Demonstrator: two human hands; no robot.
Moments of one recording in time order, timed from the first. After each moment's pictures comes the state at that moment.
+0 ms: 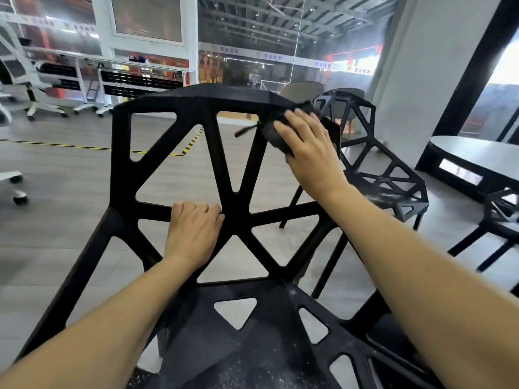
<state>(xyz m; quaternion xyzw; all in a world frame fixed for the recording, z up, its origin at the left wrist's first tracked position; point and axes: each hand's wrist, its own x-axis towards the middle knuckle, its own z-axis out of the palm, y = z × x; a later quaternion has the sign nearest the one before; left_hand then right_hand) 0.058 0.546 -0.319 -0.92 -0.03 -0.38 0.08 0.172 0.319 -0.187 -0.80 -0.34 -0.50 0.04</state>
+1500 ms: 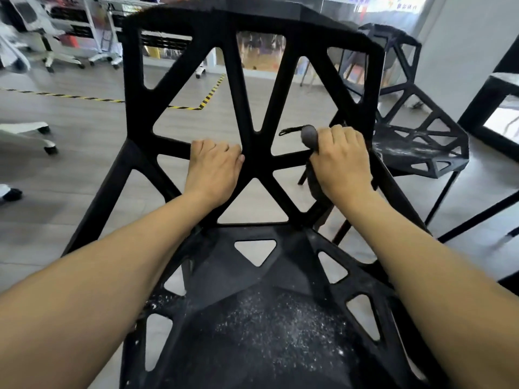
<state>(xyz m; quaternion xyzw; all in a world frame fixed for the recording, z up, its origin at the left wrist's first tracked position) 0.057 0.543 -0.314 -0.95 -0.03 -0.31 0.04 0.142 0.304 -0.292 -0.81 -0.24 -0.53 -0.04</state>
